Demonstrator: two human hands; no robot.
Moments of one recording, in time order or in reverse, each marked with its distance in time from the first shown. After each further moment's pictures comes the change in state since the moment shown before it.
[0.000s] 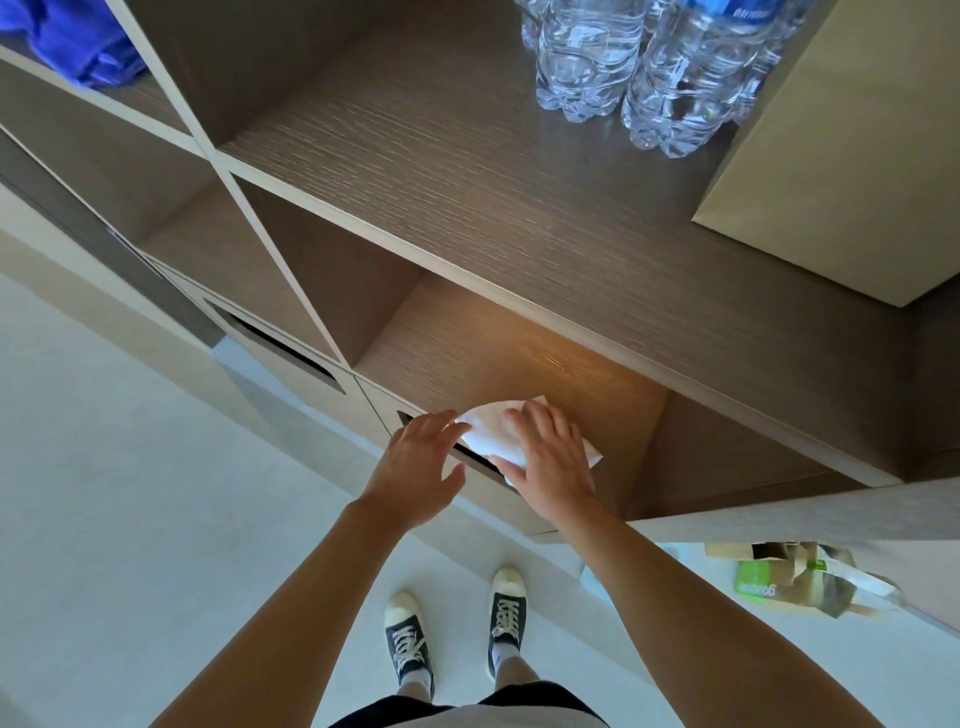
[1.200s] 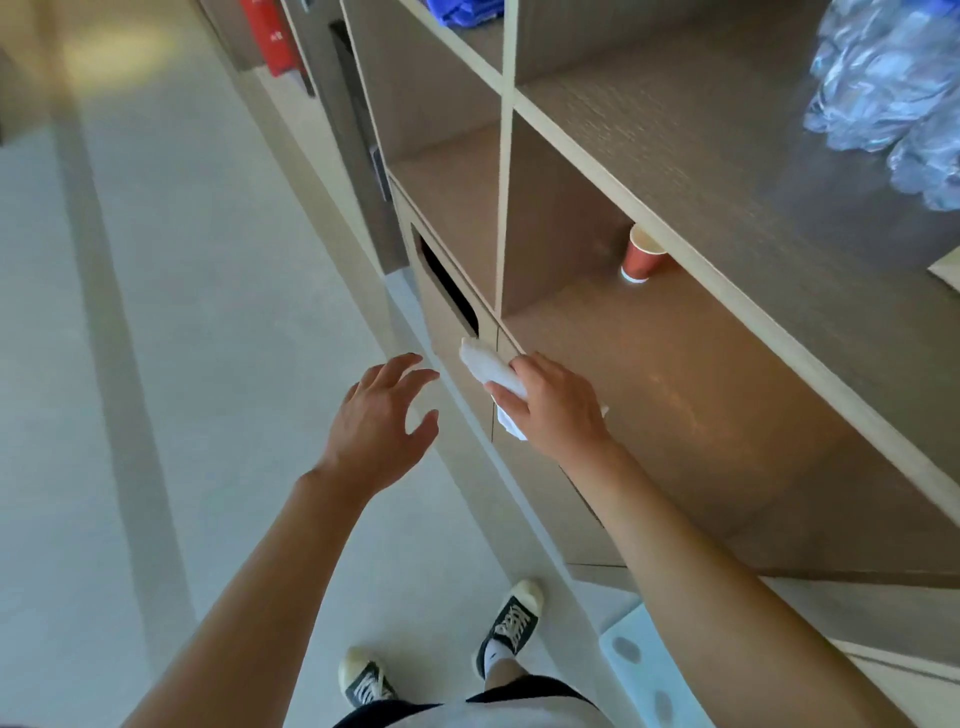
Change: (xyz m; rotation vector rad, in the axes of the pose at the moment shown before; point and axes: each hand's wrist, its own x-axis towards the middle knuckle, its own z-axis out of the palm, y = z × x) left_hand -0.156 0.020 -0.089 0.053 0.420 -0.543; right_hand 0.049 -0.118 -0.086 0.411 0.125 -0.508
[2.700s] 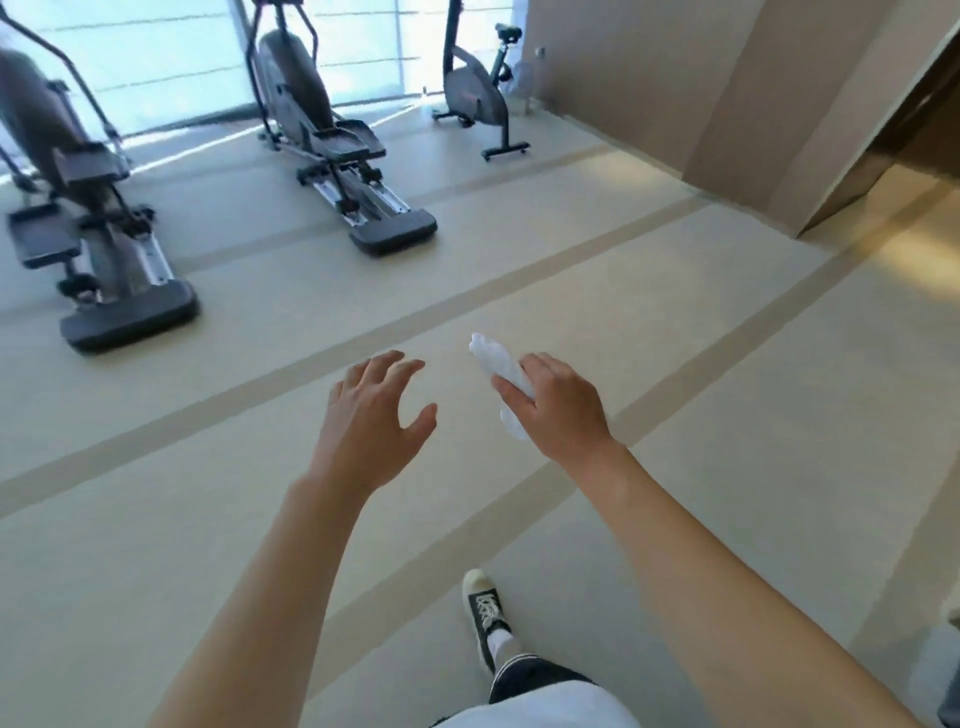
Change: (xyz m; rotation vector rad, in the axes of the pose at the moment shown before) left_hand -0.828 -0.251 -0.201 0.164 0.790 -1.387; right_hand -0.325 -0.833 0.169 0.451 -0.512 -1.280
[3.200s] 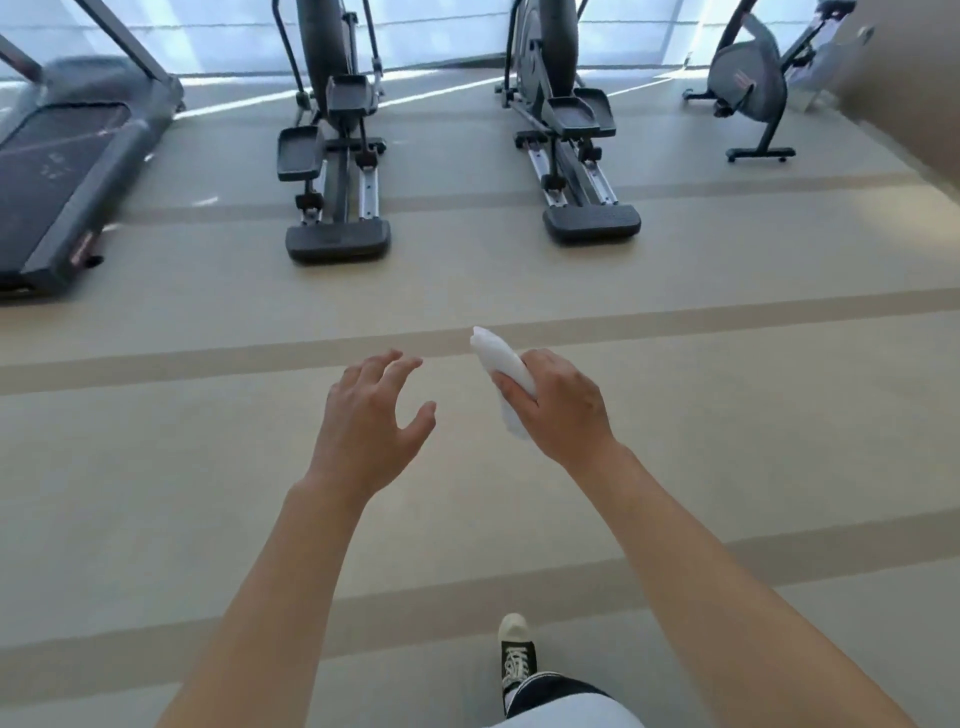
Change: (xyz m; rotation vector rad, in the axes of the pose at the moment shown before) left_hand 0.080 -0.155 -0.038 0.091 0.167 -0.486; right_hand 0.218 -0.097 0.163 0.279 -0.267 -0.341
